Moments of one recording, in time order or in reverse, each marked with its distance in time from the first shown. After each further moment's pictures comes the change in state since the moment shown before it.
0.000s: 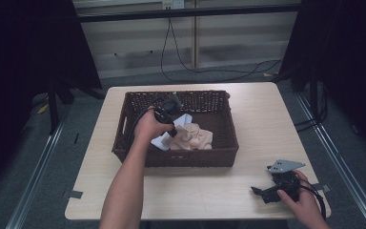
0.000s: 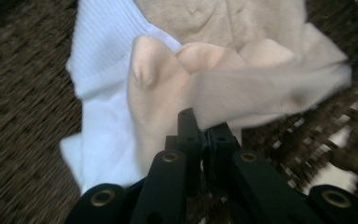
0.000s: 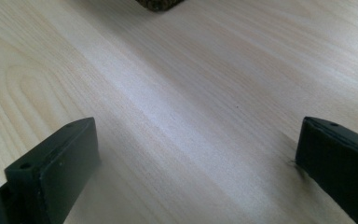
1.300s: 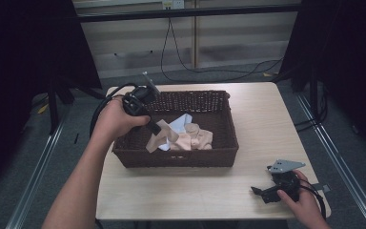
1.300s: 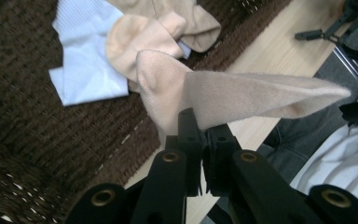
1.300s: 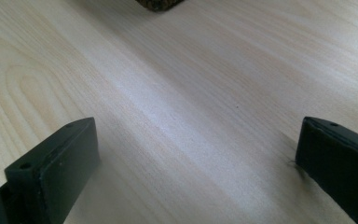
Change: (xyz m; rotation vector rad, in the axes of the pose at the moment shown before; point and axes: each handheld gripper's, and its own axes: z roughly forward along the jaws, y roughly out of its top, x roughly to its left) left arm -0.034 -0.052 -0.120 -0.020 -0.128 0.017; right arm 0.000 0.000 0.000 -0.002 0.001 0.000
